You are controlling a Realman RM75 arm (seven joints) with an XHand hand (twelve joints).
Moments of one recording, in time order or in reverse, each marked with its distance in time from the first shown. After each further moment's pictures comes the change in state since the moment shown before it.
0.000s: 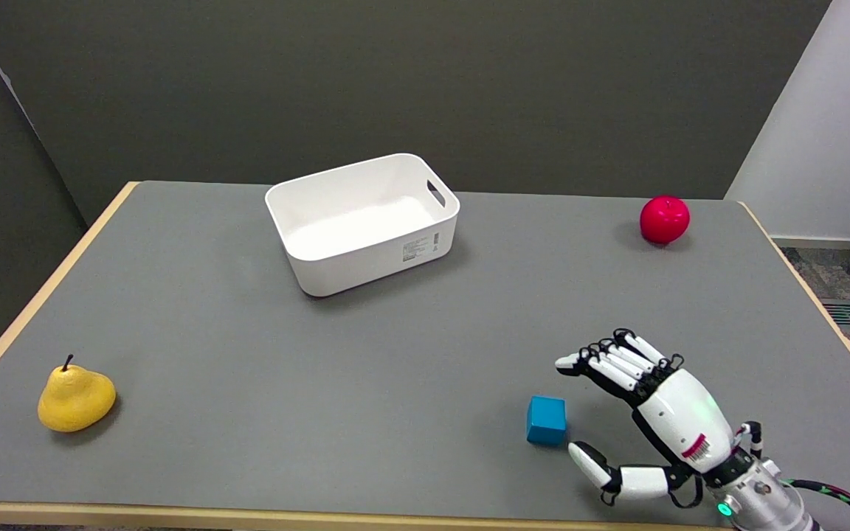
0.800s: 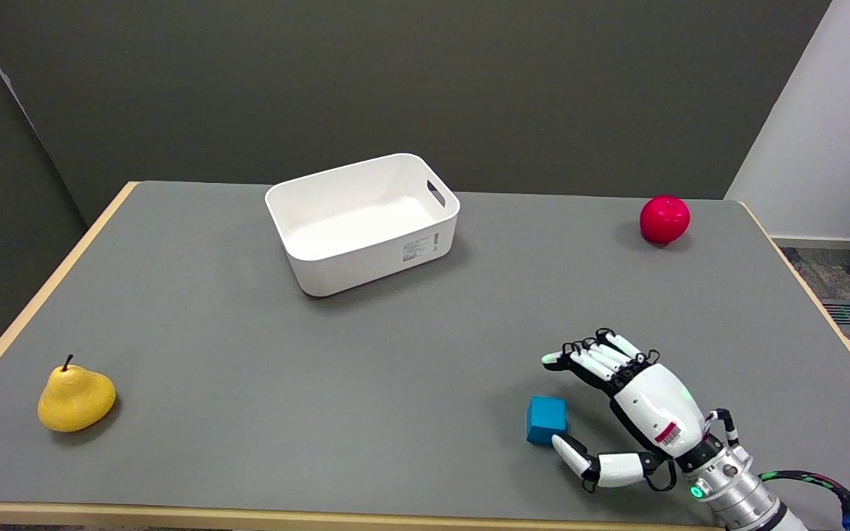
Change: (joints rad) arm 0.058 -0.027 -0.005 -0.016 0.007 -0.124 0.015
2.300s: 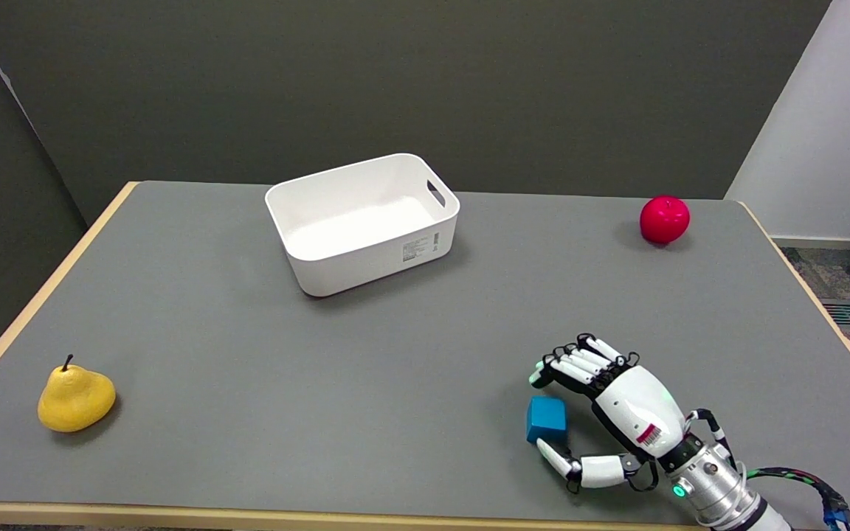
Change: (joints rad) arm 0.014 -0.010 -0.007 0.033 -0.030 -0.070 0.001
